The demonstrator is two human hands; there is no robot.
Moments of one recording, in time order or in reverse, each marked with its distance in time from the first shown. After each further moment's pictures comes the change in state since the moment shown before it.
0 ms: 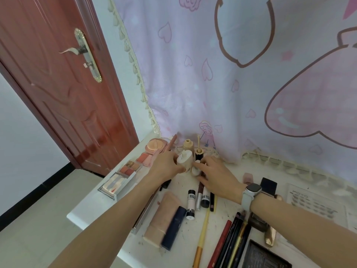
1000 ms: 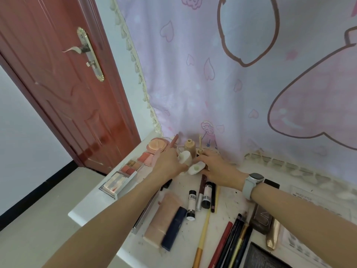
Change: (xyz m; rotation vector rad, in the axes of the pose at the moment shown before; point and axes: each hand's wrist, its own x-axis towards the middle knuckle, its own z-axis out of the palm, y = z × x) left_hand -0.003 0.015 -0.005 -0.001 -0.001 -0.039; right_hand 0.022 0.013 -0.009 0.323 -0.120 0.066
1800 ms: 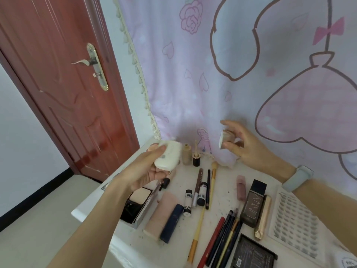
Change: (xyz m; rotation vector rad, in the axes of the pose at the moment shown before) left_hand -0.062 -0.012 -0.062 -1.210 -0.317 -0.150; right_hand -0.059 -0.038 -0.110 0.365 0.307 -0.059
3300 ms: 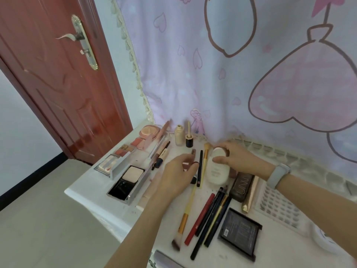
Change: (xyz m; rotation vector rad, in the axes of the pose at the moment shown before) left_hand -0.003 -0.077 0.092 0.769 0.323 0.317; right_hand -0.032 0.060 0.030 -0.325 -0.228 0.302
